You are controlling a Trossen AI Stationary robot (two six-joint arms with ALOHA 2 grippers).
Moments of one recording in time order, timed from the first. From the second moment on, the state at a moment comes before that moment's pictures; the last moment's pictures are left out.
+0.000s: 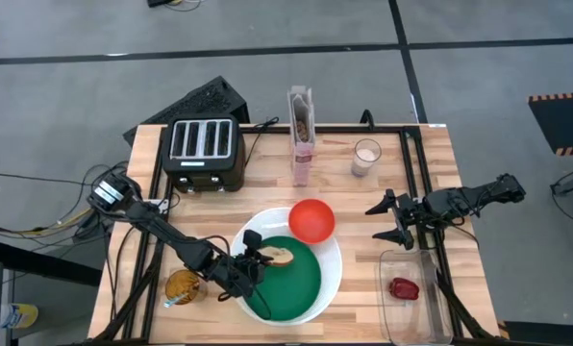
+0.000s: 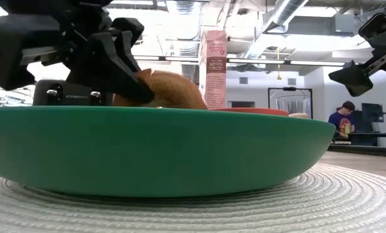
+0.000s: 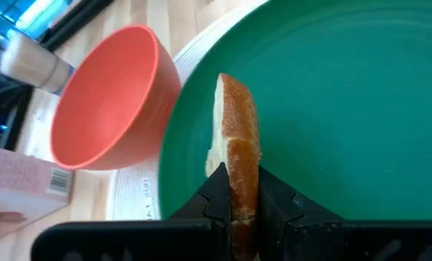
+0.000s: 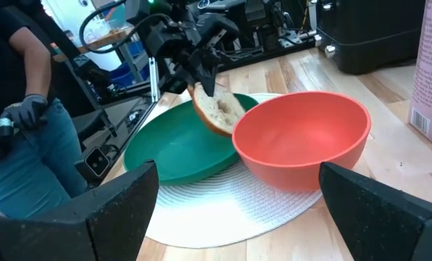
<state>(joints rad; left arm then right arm) -0.56 1.72 0.91 -0.05 -0.63 0.05 0.31 0.00 0.09 -0.25 0.13 0.35</state>
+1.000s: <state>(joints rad) -0.56 1.72 0.91 -0.05 -0.54 -0.05 0.31 0.00 0.09 -0.25 0.13 0.35</state>
